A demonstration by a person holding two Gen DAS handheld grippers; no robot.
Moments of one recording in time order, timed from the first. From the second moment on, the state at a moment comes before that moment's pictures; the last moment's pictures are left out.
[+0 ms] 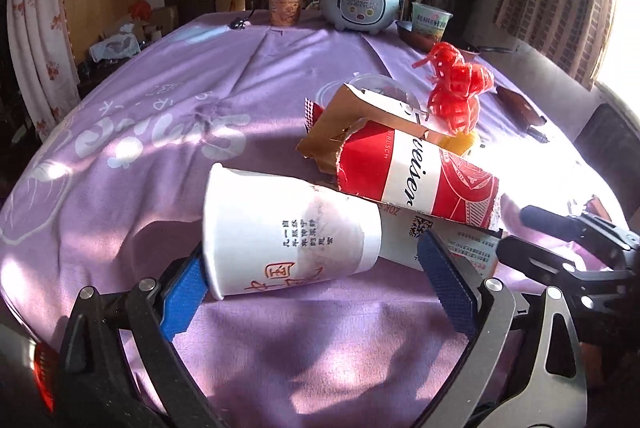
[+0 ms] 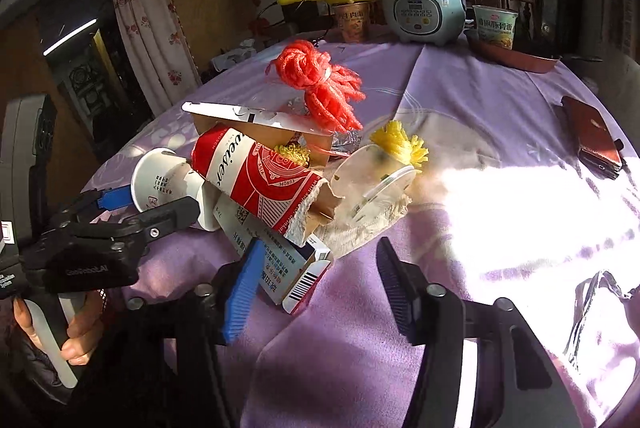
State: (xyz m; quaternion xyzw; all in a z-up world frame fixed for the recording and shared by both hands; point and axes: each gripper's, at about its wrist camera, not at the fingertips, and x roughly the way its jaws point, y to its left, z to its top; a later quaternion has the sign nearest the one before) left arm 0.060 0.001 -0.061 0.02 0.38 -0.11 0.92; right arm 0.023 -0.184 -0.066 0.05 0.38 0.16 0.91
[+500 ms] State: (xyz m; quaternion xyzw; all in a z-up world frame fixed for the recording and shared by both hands) left arm 0.062 0.083 -0.042 -0.06 0.37 -0.05 0.93; right arm 0.011 -0.160 -0.069 -0.01 0.37 0.17 0.91
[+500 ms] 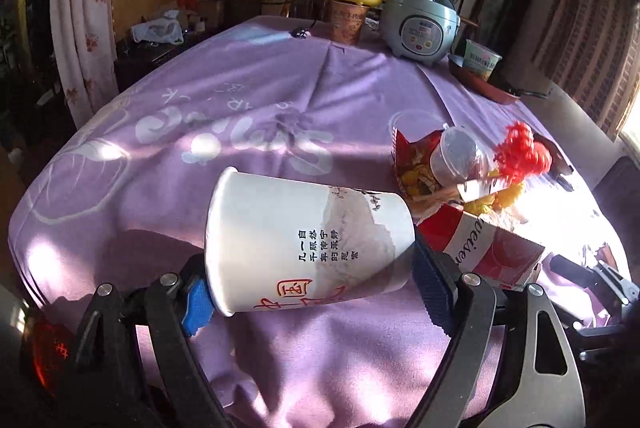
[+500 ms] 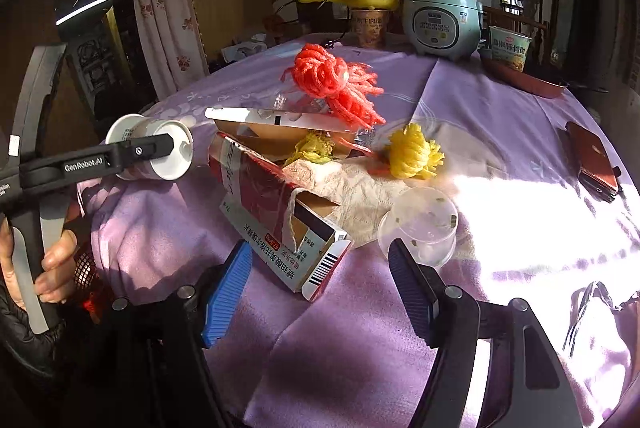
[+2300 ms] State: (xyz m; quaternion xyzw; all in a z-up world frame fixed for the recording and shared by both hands) left arm -0.009 0.173 -0.016 -0.13 0.32 0.02 0.94; right arm -0.003 -0.142 -0.030 0.05 0.31 0.22 0.92
